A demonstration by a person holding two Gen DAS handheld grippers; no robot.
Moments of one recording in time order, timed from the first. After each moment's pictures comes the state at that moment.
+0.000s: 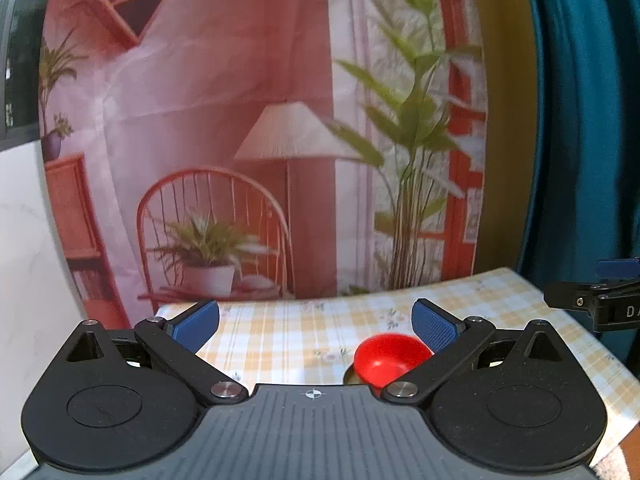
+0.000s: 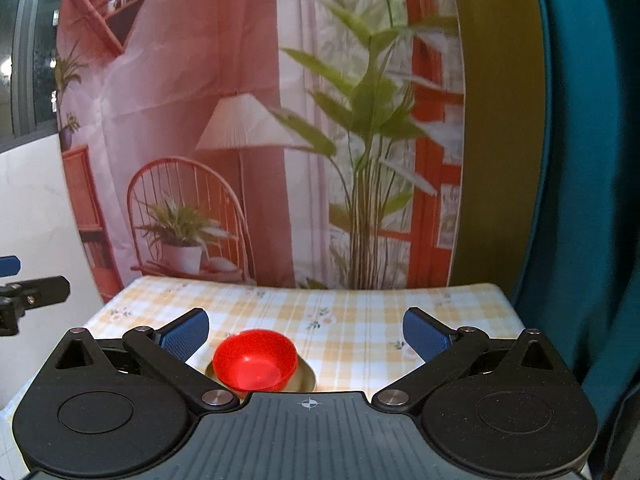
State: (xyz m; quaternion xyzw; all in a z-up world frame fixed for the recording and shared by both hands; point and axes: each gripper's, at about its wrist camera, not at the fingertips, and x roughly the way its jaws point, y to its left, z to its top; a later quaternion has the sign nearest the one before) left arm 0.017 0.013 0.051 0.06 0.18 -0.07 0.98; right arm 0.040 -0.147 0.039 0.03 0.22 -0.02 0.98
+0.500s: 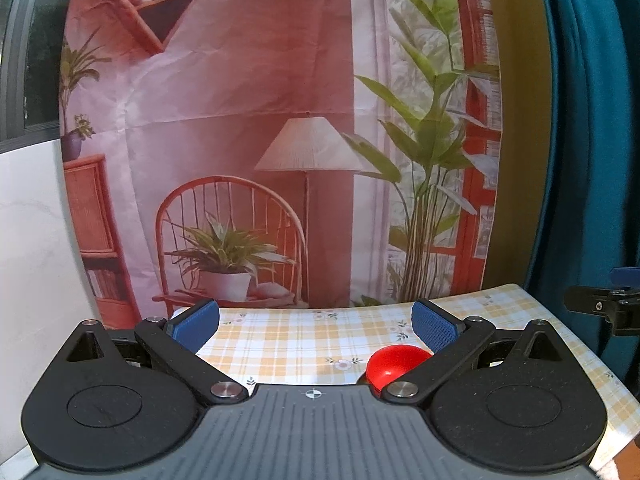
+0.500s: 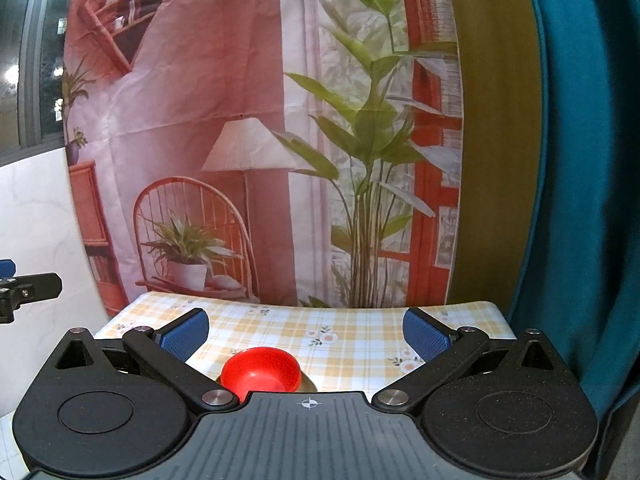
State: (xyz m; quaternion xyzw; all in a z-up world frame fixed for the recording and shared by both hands) left arm 0.006 0.024 0.067 0.04 0.18 -0.05 0.98; right arm 0.029 -0.142 0.056 0.02 0.20 -0.02 0.98
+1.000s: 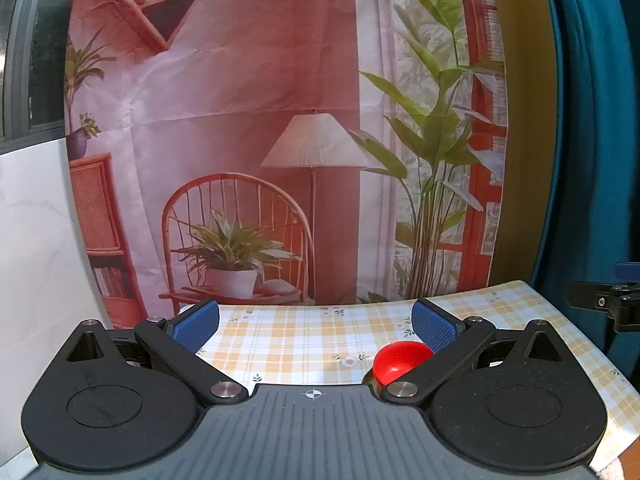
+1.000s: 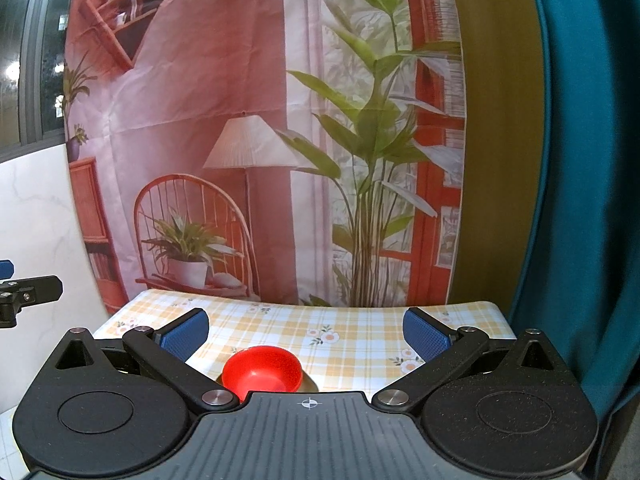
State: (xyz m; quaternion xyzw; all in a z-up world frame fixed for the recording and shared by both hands) left arm 0.005 0.026 0.066 0.04 0.18 -0.04 0.98; right arm 0.030 -0.141 0.056 0.02 0.20 -0.02 0.98
